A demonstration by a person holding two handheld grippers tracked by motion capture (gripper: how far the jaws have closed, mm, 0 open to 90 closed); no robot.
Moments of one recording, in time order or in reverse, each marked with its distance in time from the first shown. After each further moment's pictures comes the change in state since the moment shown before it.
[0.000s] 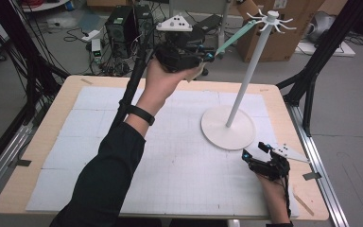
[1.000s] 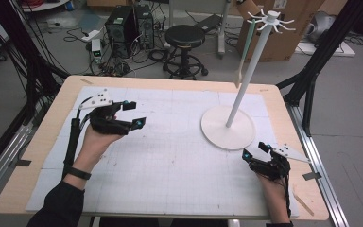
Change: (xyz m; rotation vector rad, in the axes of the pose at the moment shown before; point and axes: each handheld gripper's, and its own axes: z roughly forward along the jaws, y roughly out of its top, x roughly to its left) left arm 0.038 -0.217 -0.143 0.035 0.048 -0.137; right arm -0.002 0.000 0.000 -0.006 0.001 0.006
